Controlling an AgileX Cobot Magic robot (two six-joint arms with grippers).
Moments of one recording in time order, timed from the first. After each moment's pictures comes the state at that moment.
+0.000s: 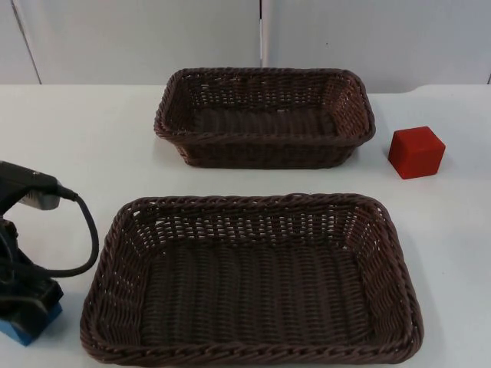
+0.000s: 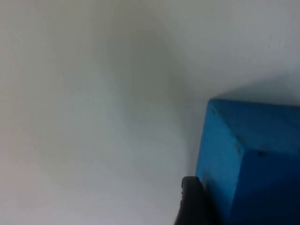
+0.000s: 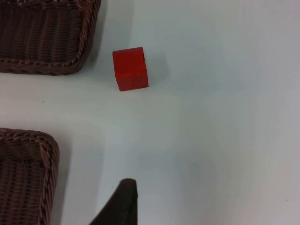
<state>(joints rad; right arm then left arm) 0.07 0.99 -0.98 0.03 0.87 -0.02 -0.09 1.84 -0.71 -0.04 0.47 0.31</state>
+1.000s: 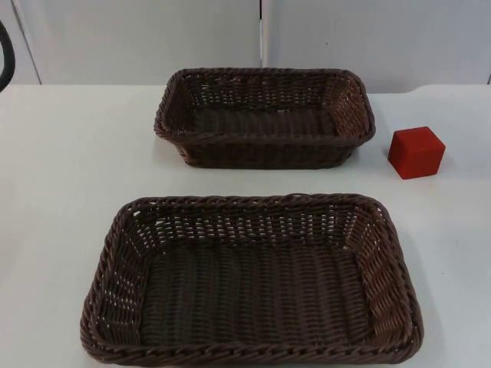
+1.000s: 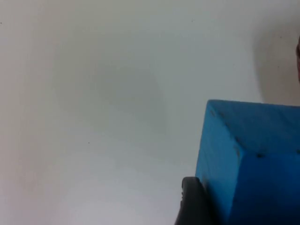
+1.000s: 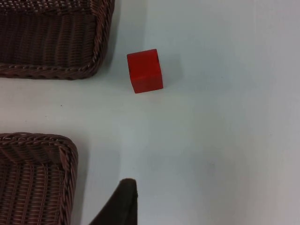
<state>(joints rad) 0.07 0.99 -0.98 0.08 0.87 -0.02 -0.09 1.23 -0.80 0.00 0.77 0.10</state>
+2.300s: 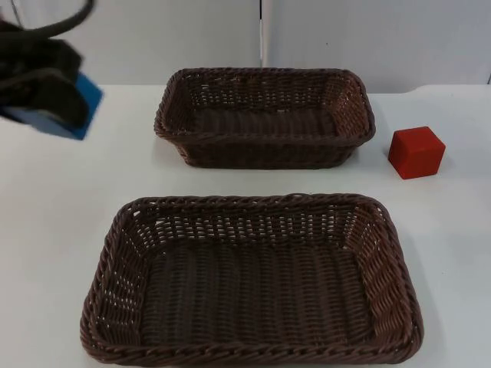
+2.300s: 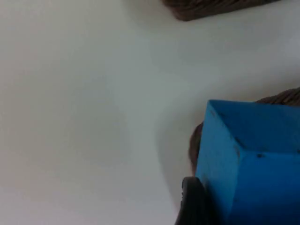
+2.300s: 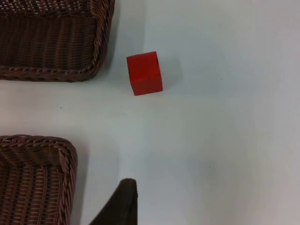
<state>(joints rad) 0.07 0.99 -0.98 0.08 0.87 -0.02 -0.18 1.43 -0.94 -0.35 0.63 0.34</state>
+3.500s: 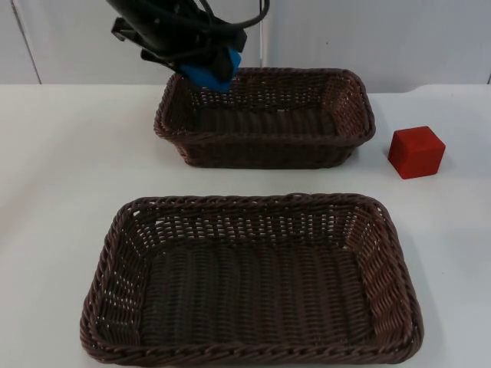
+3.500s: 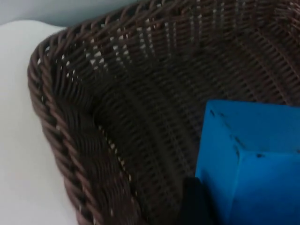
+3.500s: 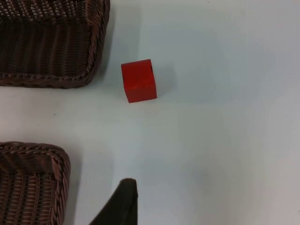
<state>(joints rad) 0.07 0.99 -0.98 0.06 0.84 -0.02 -0.30 2.21 -1.78 -0.35 0.62 0.34</state>
